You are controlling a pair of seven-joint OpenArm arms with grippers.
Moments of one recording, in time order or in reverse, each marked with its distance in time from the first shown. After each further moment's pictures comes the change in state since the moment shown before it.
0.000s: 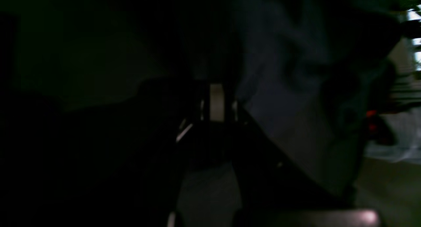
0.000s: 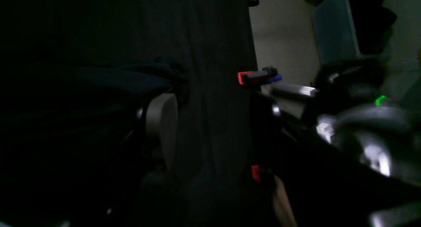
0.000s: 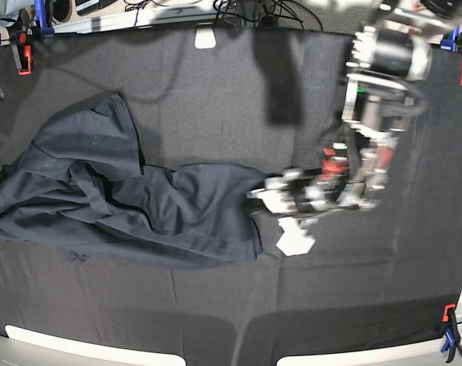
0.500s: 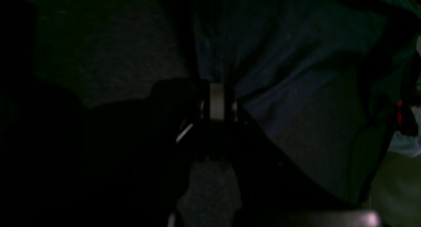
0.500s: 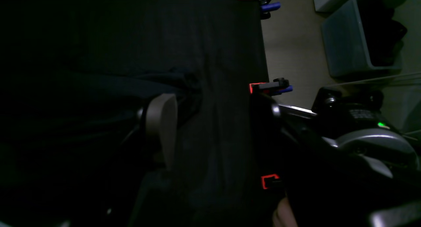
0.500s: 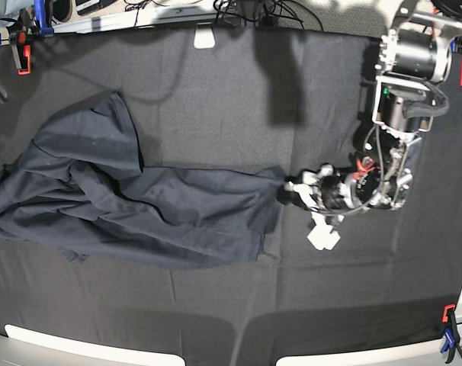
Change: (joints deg) left arm 0.0 -1.7 0.0 0.0 1.4 -0.5 1.8; right arm 0.2 -0.6 0.0 0.1 0.2 0.0 0.0
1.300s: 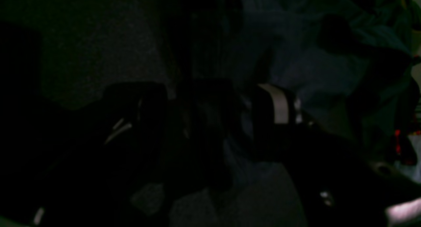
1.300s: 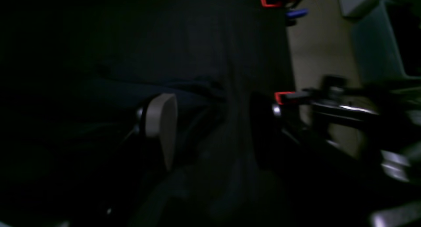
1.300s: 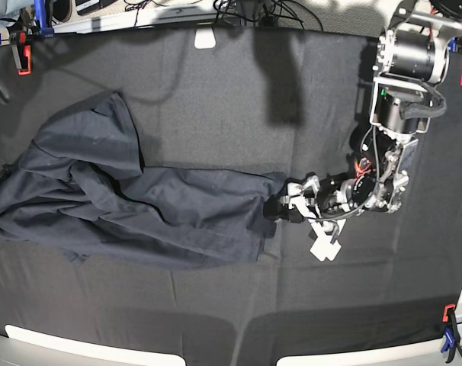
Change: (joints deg) left arm -0.3 1.2 0.0 0.0 1.8 4.9 -10.3; right arm -0.3 -2.9 0.1 -0.2 6.8 0.0 0.0
